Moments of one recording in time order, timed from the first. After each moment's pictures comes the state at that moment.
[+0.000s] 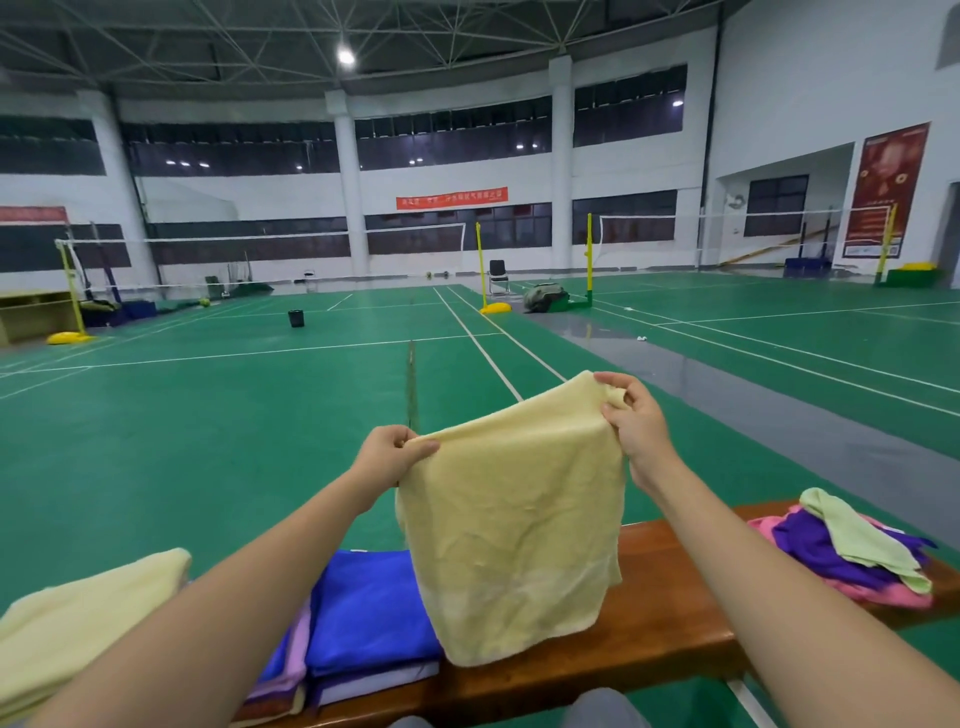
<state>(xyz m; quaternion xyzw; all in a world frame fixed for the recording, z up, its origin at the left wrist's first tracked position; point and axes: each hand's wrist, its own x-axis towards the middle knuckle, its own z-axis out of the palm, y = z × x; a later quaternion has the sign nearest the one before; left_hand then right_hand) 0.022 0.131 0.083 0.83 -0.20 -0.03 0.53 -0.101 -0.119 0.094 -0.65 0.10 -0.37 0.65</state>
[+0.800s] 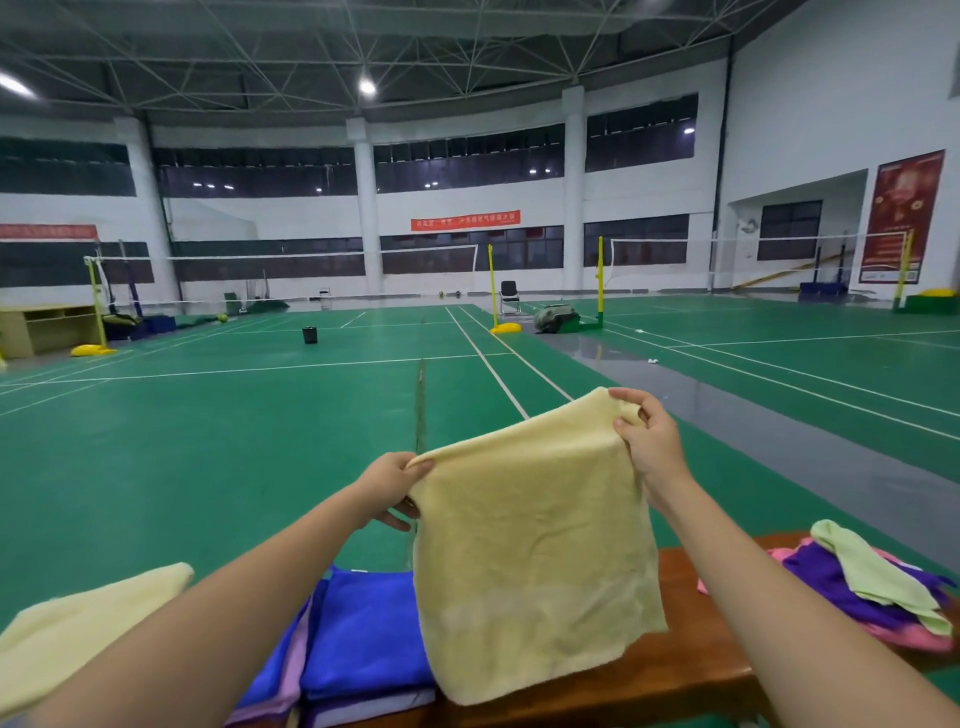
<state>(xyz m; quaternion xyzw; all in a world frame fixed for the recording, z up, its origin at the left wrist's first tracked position) 0.008 0.133 0.093 0.87 -0.18 -0.11 0.45 -0.102 -0.138 0.100 -0.66 0.08 -0.41 0.62</state>
